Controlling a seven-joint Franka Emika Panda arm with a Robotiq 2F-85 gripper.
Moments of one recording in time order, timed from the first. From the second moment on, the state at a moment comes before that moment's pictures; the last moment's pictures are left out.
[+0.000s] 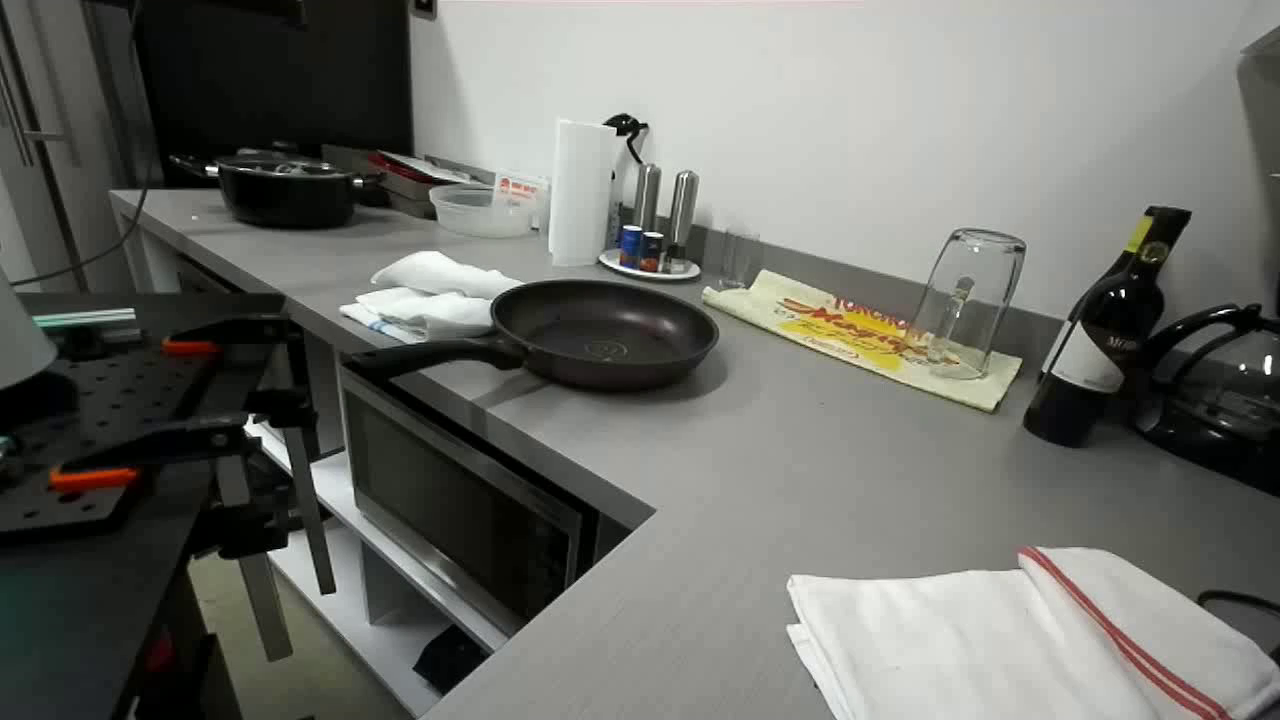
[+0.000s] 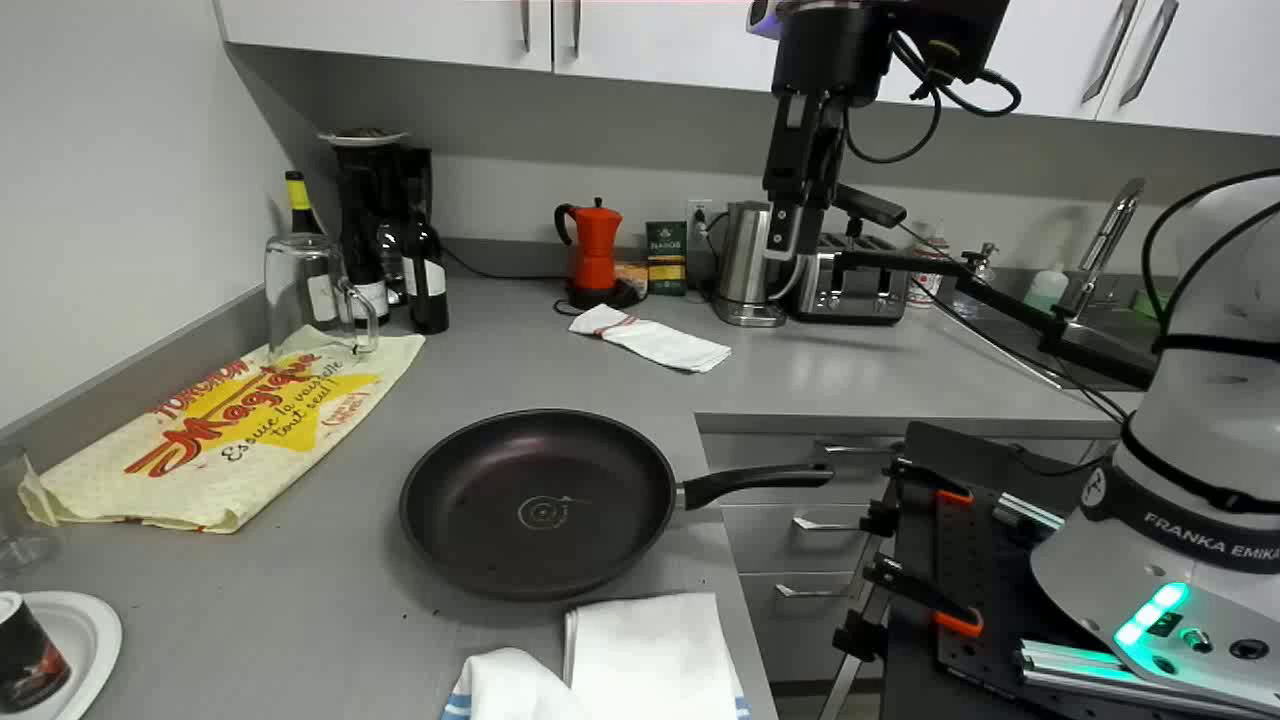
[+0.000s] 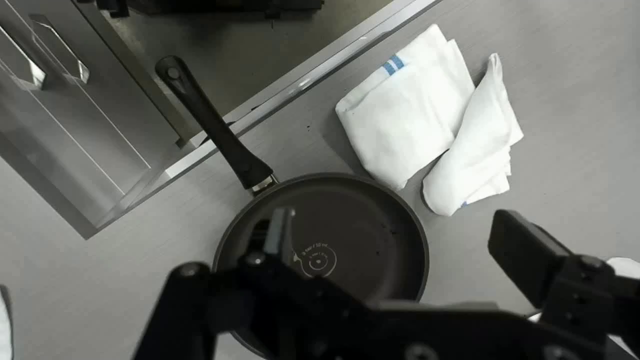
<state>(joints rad) 0.11 -0.59 0.08 -2.58 0.20 2.00 0.13</state>
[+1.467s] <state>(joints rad) 0.18 -0.29 0.14 -2.57 0.32 2.21 0.13</state>
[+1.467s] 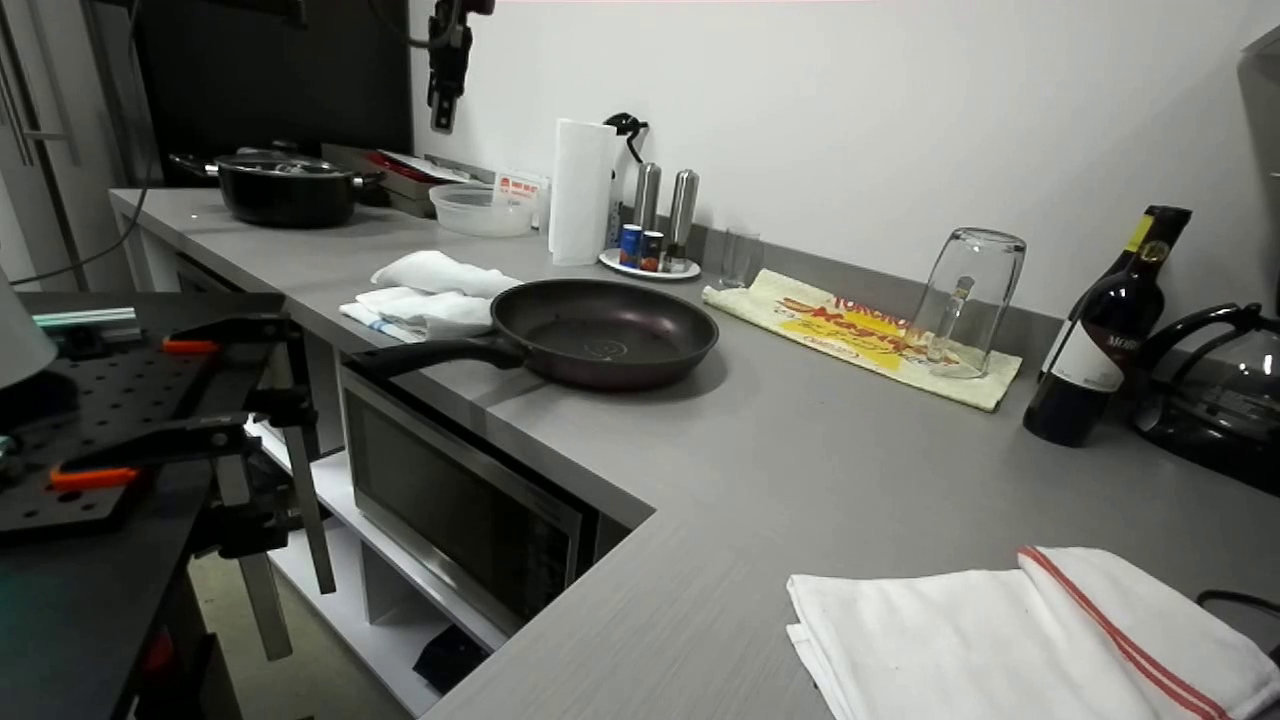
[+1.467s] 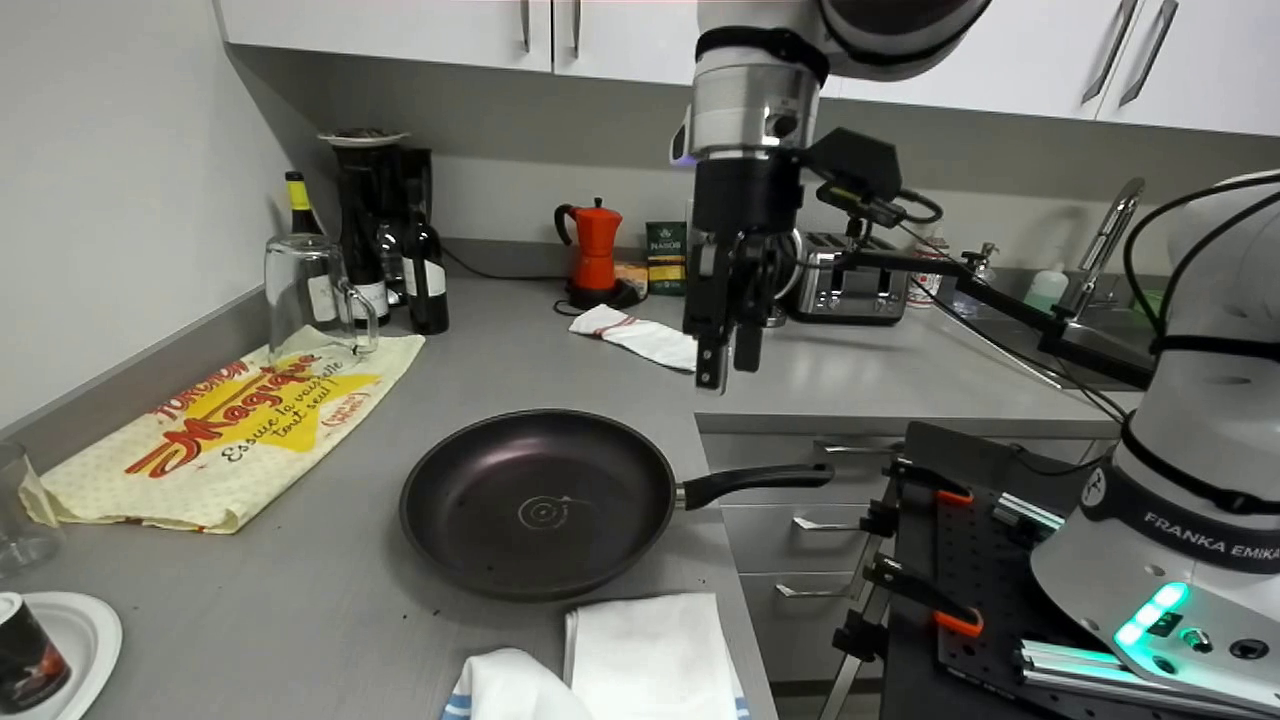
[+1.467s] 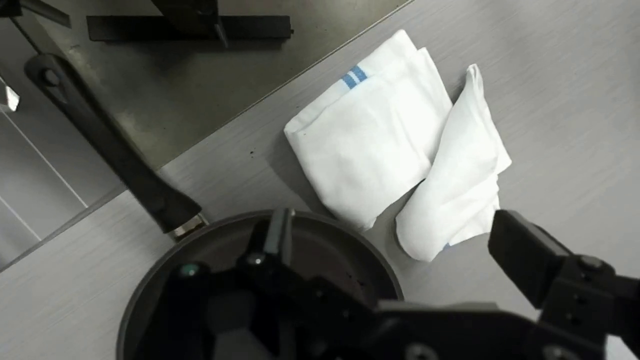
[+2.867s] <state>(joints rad) 0.26 0.57 0.27 -2.08 0.51 2.50 0.43</state>
